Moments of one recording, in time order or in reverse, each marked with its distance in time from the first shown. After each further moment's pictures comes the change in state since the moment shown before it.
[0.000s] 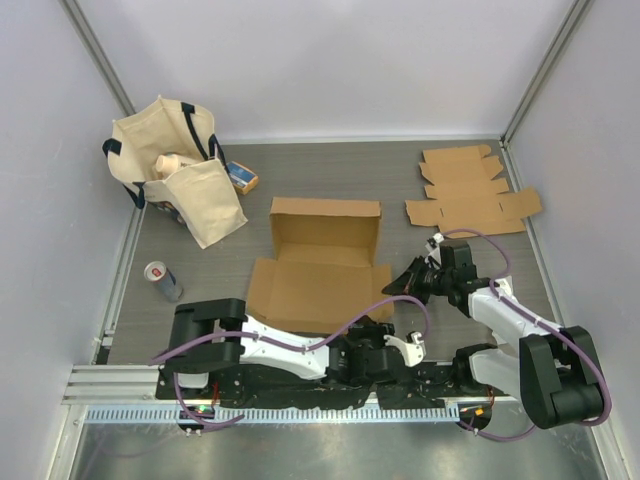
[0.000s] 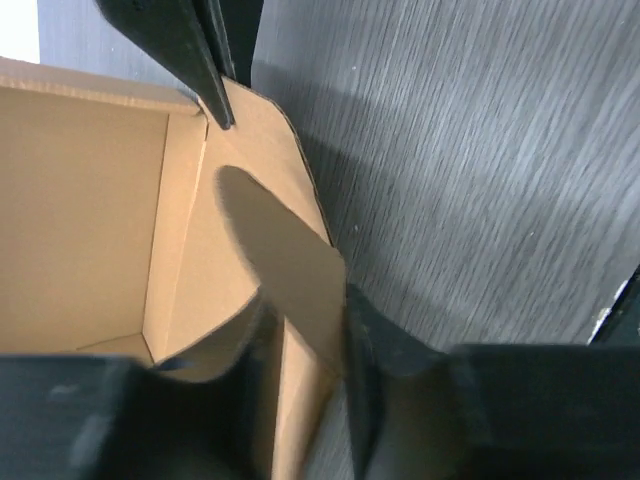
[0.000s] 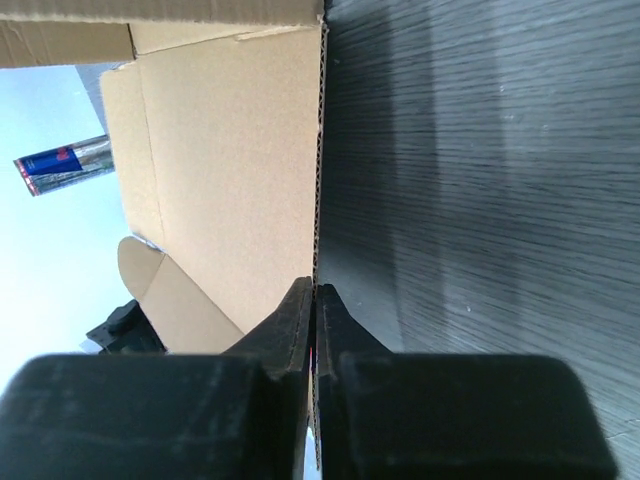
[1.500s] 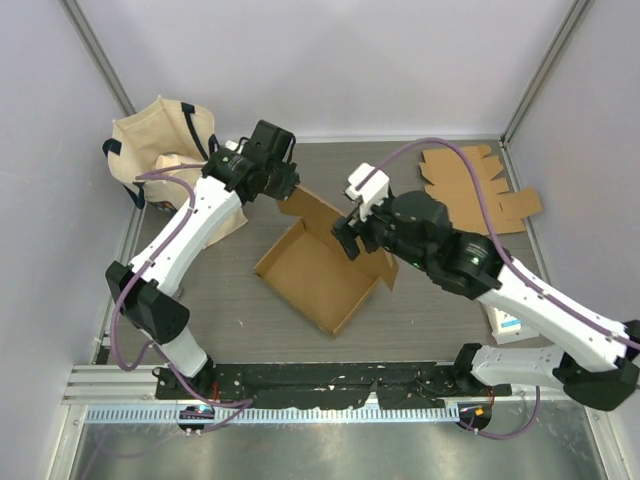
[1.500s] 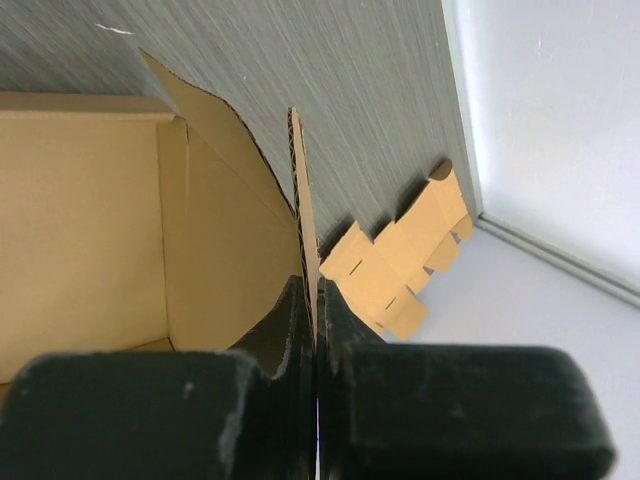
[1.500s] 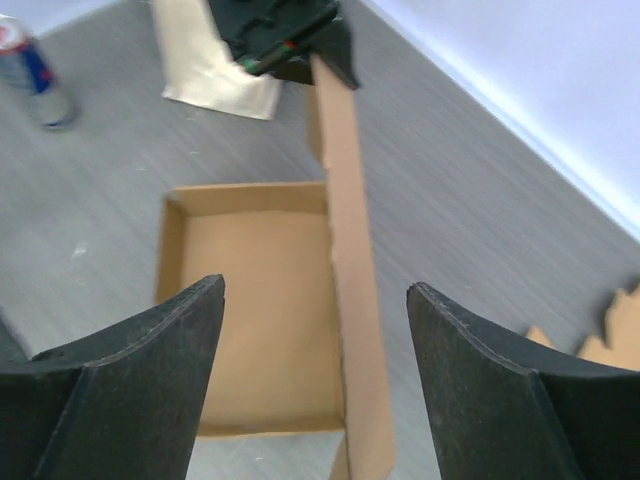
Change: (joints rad) left arm 1.019 -0.142 0.781 -0.933 0.488 -1.813; right arm 0.780 -0.051 0.915 -0.397 0.784 -0.908
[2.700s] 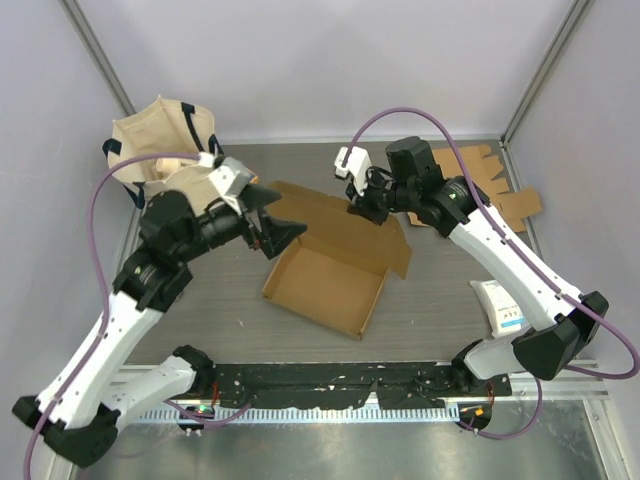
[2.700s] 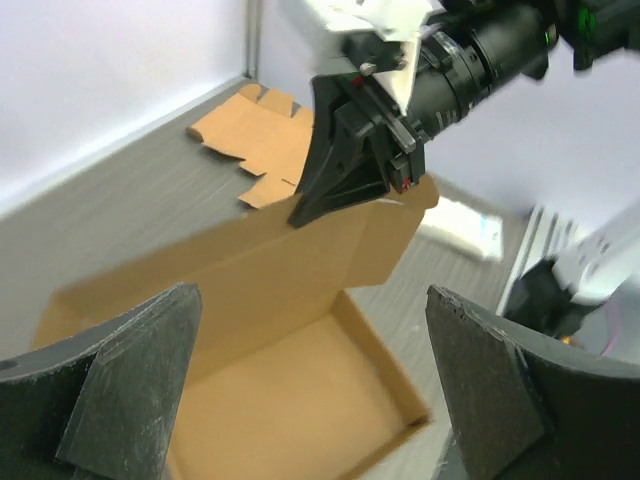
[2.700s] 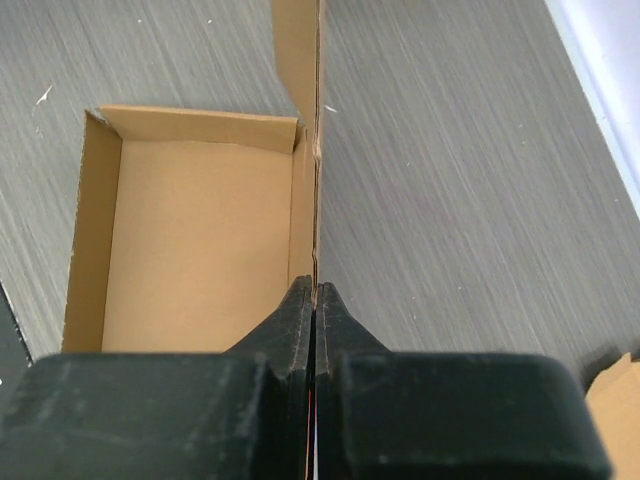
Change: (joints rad) left arm 0.026 -0.821 -0.731 0.782 0.662 1.343; right arm -0.327 0.325 0.253 -0.249 -0.497 -0.386
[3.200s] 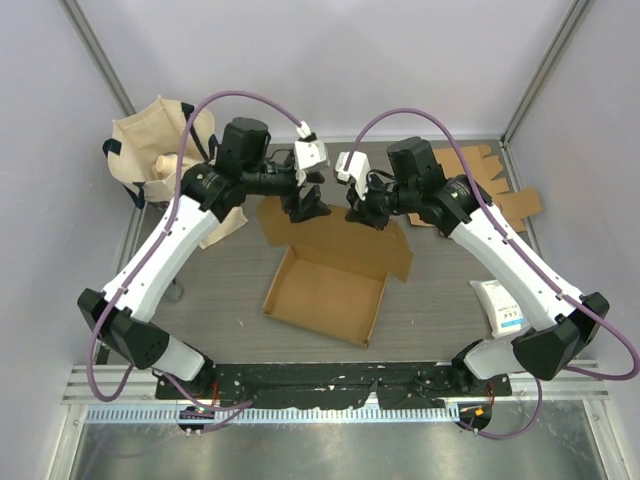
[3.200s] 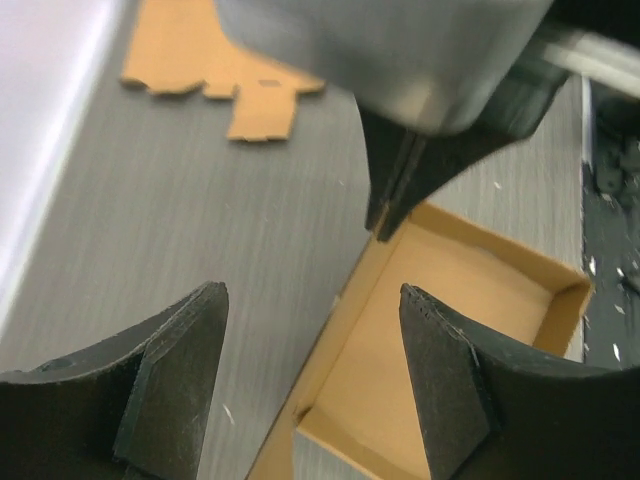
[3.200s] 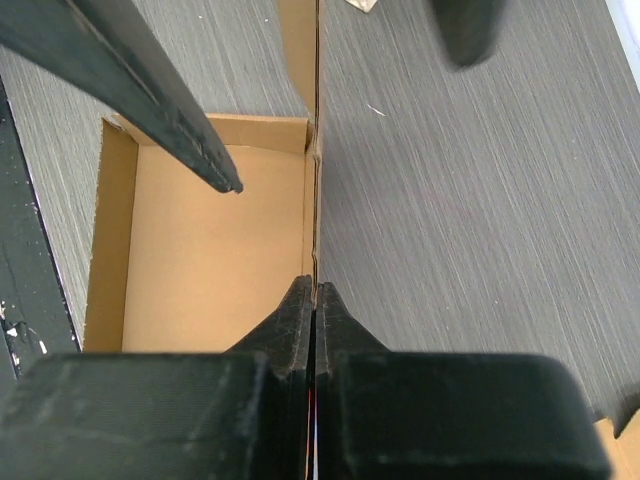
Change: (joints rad) left arm -0.002 0.618 0.579 -0.411 0.328 0.739; right arm -0.021 0.000 0.010 -0.066 -0.121 -0.020
